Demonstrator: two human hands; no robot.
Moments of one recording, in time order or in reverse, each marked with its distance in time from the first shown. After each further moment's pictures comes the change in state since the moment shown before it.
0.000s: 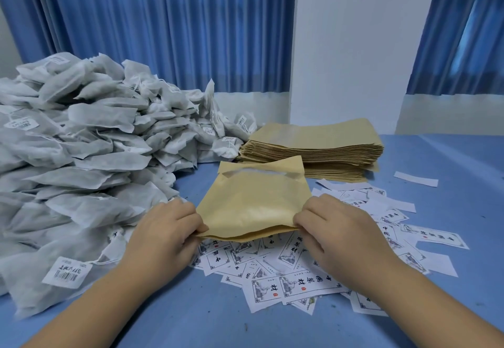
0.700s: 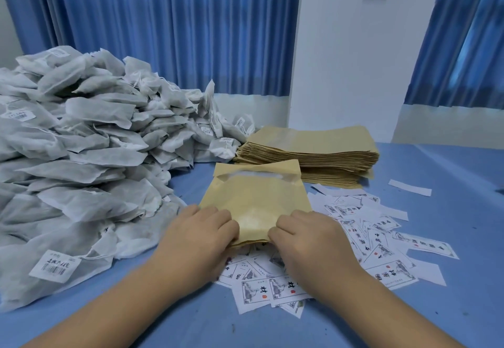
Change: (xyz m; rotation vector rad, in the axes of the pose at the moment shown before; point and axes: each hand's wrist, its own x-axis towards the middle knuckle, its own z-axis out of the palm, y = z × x) left_hand 0.022 0.047 0.010 0.168 -0.135 0.136; right_hand 0.007 -0.018 0.017 -0.114 0.035 -0.069
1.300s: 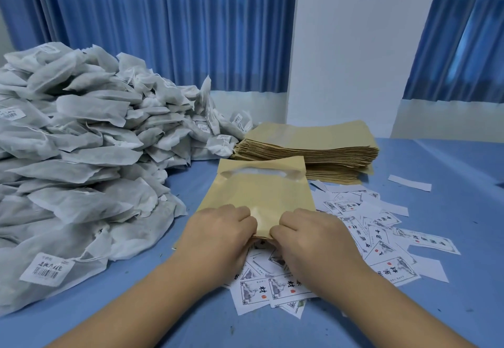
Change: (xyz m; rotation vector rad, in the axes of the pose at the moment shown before) left_hand 0.021 0.022 0.006 -0.066 0.053 -0.038; right_hand -0.003 0.002 0.000 0.023 -0.027 0.026
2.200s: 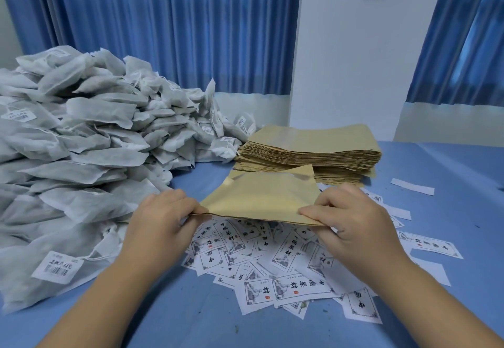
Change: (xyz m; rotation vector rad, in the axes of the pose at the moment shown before) left_hand -0.033 -0.057 -0.011 -0.250 0.161 -0.317; right_hand -0.006 0.038 -0.021 0.209 0.131 0.165
